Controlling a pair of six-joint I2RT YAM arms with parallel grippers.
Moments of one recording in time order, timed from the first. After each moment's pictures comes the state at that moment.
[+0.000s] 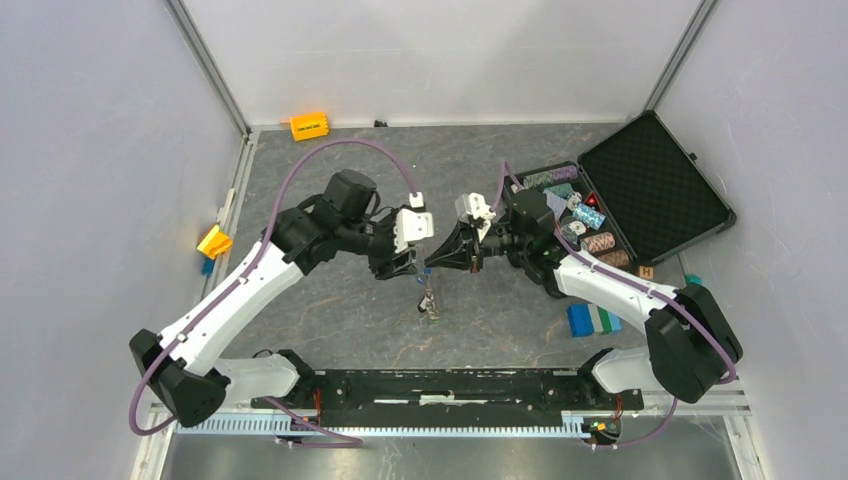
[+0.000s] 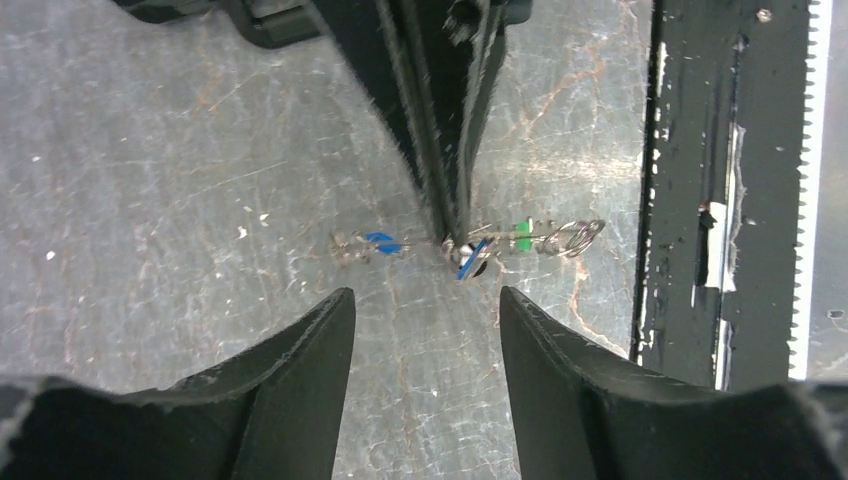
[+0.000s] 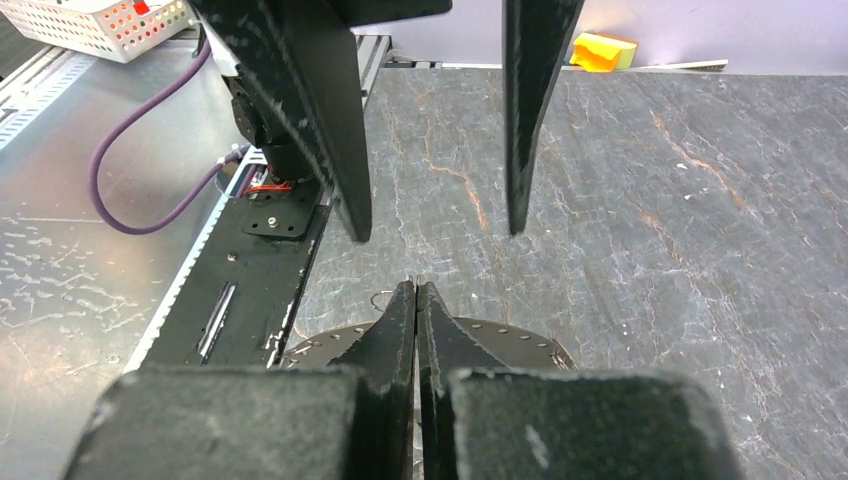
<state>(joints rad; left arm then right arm) -0.70 1.22 1.27 -0.85 0.53 0.64 0.63 1.36 0.77 0.50 -1.08 -0.06</state>
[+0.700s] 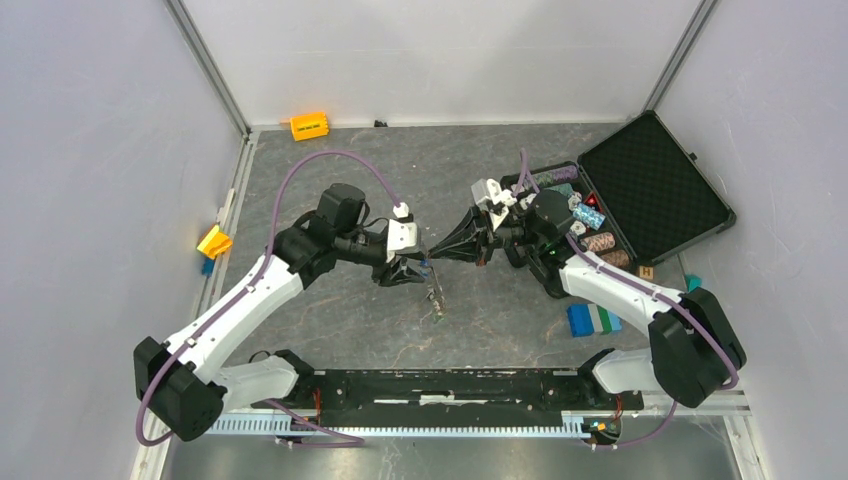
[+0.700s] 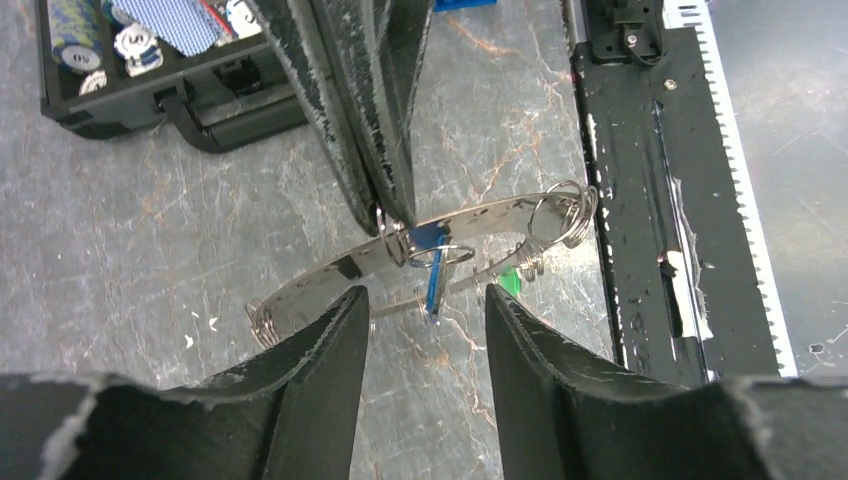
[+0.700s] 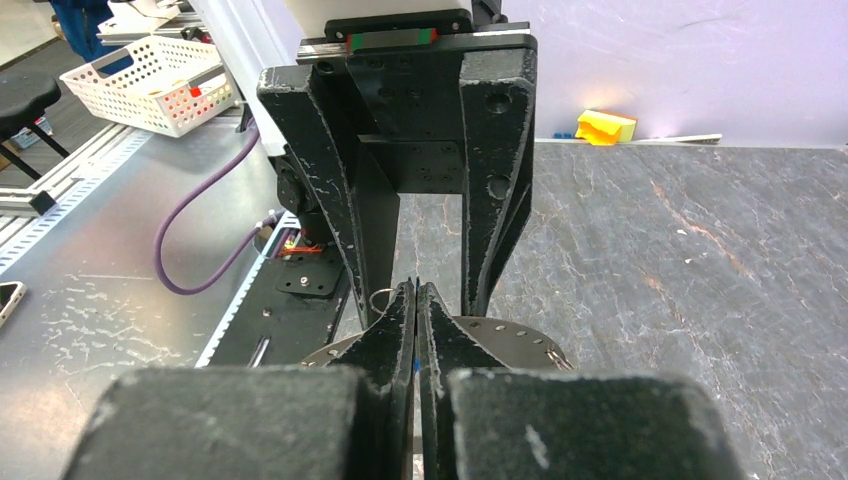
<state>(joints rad) -0.60 1.13 1.01 -0.55 0.83 0.64 0.59 1.34 0.75 0.78 -1.13 0.23</state>
